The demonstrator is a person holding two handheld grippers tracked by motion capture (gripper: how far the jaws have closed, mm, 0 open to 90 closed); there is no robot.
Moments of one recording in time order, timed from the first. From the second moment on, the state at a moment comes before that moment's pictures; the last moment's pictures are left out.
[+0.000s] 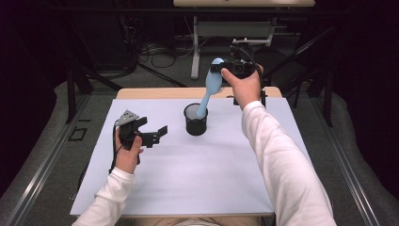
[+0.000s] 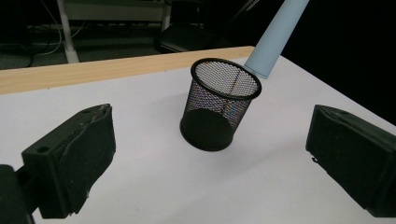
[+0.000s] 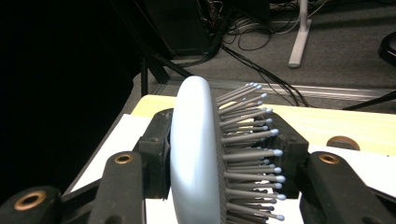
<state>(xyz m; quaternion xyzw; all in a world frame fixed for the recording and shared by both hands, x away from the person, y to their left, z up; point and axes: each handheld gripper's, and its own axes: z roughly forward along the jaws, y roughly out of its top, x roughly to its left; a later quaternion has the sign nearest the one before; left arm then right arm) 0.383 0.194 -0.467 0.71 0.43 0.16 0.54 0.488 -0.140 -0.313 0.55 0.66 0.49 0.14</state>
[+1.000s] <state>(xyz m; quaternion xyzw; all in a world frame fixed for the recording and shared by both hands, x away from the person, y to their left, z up) 0.383 0.194 -0.468 0.72 0.43 0.17 0.52 0.497 -0.109 -0.323 0.53 0.68 0.47 0.18</state>
